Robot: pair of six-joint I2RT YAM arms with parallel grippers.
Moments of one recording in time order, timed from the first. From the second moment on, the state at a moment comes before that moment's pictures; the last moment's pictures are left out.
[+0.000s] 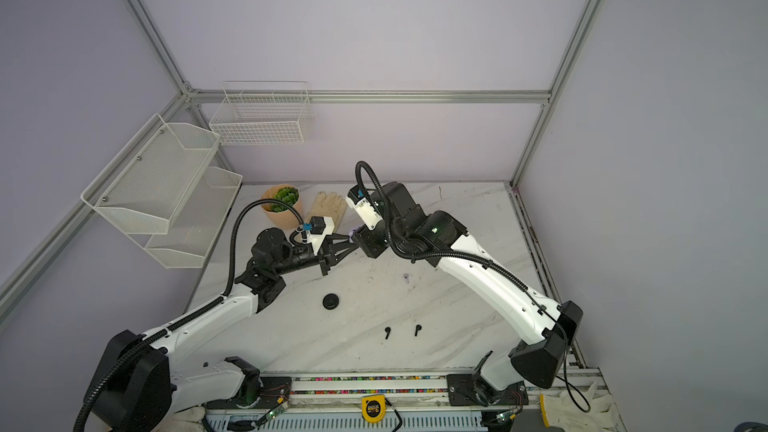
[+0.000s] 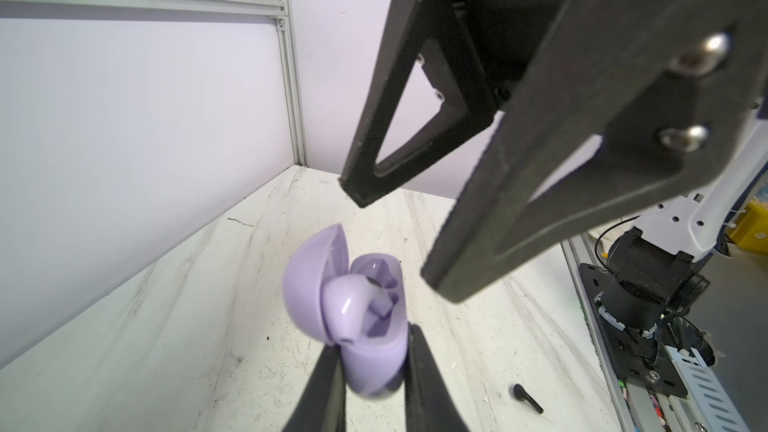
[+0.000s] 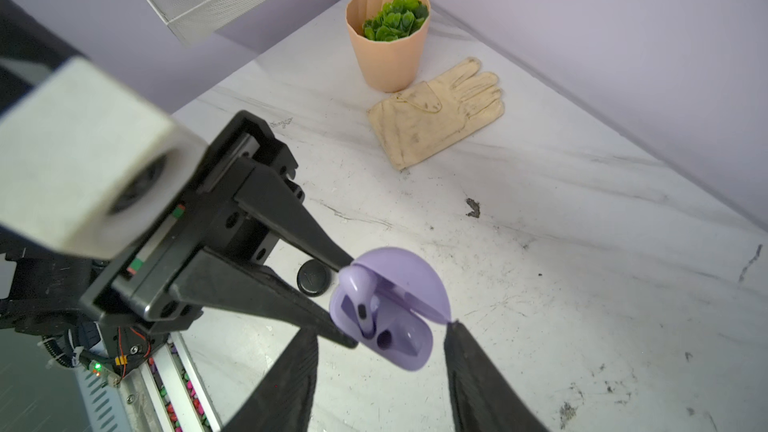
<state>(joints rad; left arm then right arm) -0.45 1.22 0.70 0.49 0.73 0.02 0.84 1.49 1.67 -0.84 -0.07 0.03</state>
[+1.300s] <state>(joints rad) -0.45 1.22 0.70 0.48 0.74 0.02 0.85 1.64 1.84 -0.89 0.04 0.03</state>
